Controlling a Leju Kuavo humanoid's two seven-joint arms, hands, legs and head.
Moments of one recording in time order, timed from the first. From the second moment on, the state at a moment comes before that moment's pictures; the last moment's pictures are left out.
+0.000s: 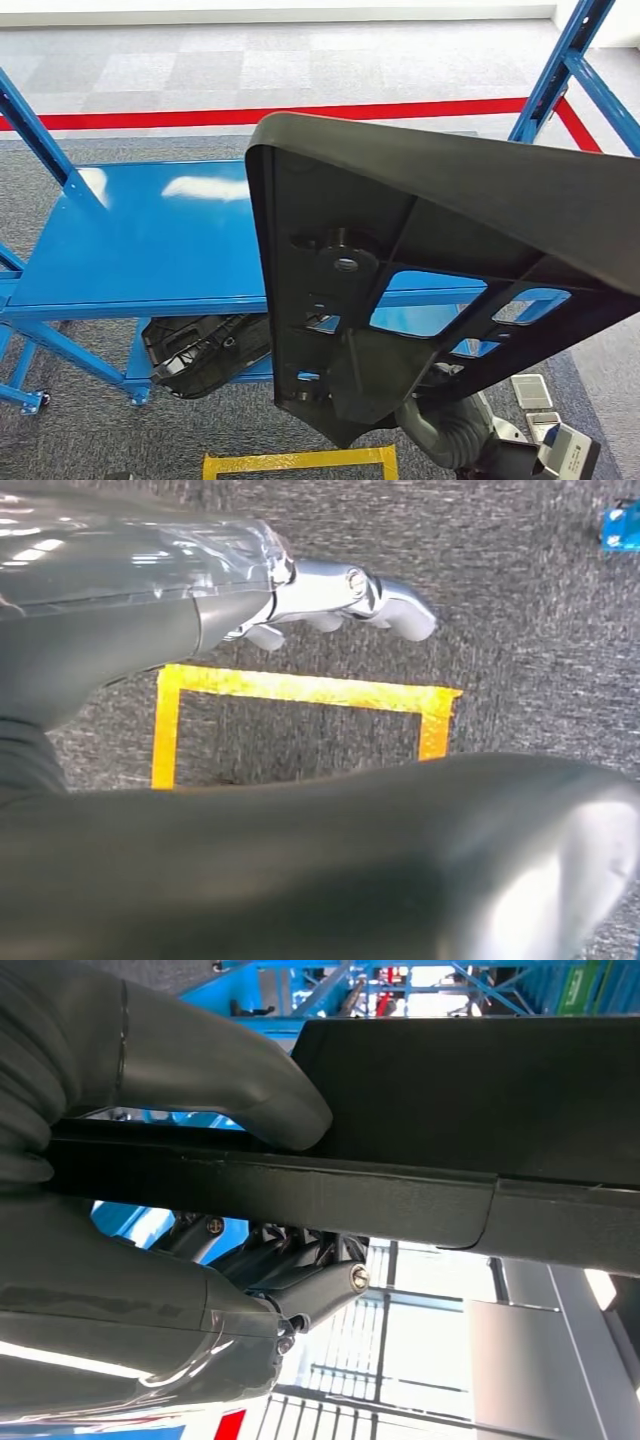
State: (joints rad) left arm -0.07 -0.14 1.18 -0.22 -0.96 0.13 -0.46; right arm 0.12 -0.25 0.48 -2.03 -0.16 0.28 -0.49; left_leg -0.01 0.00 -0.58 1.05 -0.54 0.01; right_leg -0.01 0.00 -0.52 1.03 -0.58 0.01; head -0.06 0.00
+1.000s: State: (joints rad) left arm -0.06 -0.14 1.16 -0.22 -1.02 0.13 -0.36; right arm 0.23 -0.25 0.41 -2.06 -0.17 0.32 -0.51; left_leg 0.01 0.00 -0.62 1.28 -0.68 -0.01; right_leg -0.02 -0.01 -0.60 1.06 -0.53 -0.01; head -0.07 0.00
